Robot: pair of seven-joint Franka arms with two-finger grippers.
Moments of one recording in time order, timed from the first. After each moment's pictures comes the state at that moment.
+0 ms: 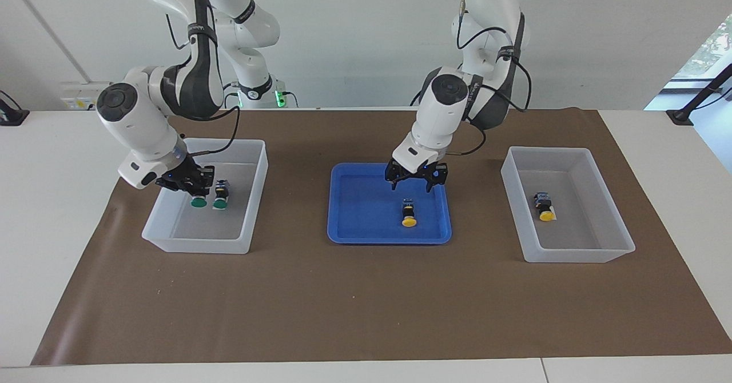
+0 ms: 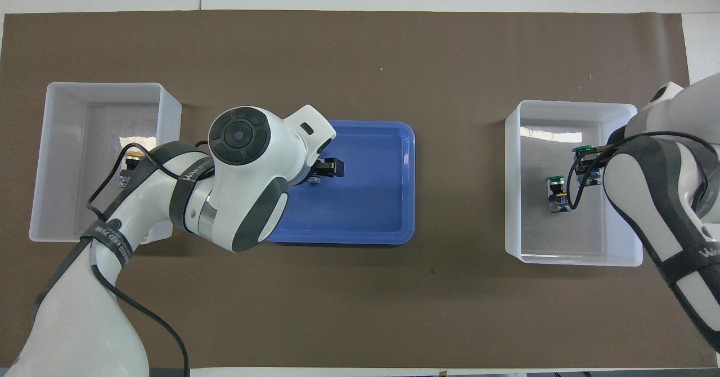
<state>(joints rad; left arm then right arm) -0.53 0.26 -0.06 -1.92 -0.07 2.24 -0.43 -0.01 0.09 -0.08 -2.11 0.02 2.14 -0.19</state>
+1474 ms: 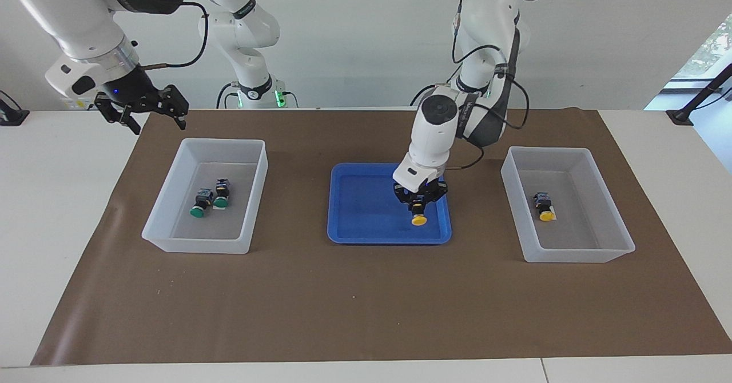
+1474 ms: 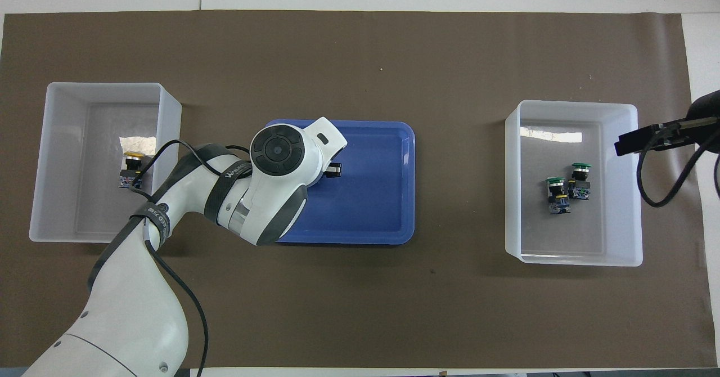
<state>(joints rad) -0.47 0.27 -0.04 -1.78 0.03 2.11 -0.52 -0.02 -0.03 -0.07 -1.65 0.02 1.55 -0.18</state>
